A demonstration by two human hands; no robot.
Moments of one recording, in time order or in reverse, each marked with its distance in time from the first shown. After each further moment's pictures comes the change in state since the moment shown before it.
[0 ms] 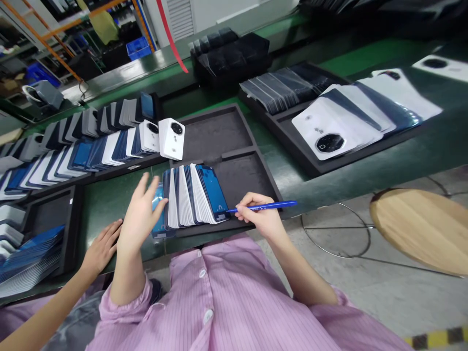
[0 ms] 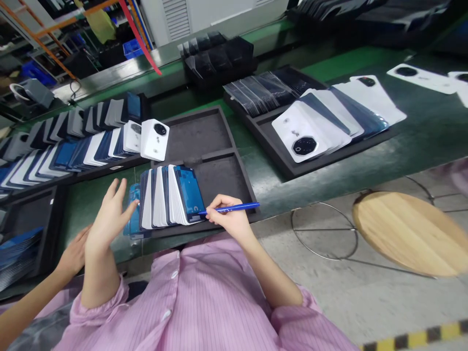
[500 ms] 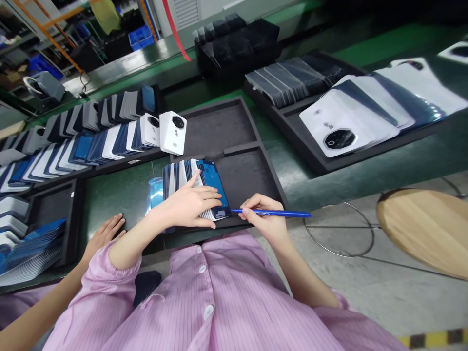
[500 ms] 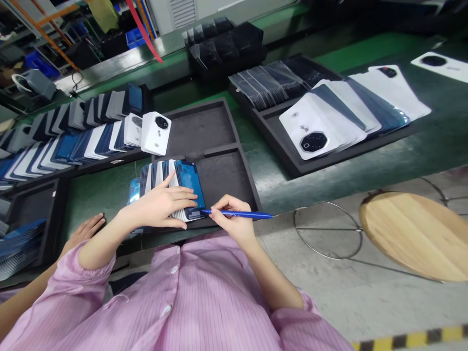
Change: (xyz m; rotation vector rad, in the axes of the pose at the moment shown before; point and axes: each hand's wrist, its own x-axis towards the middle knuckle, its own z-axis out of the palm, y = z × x) left_hand 0.122 0.070 0.026 -0.108 -0.307 0.475; right_hand -0.012 0.005 -0.003 0.080 0.114 -0.144
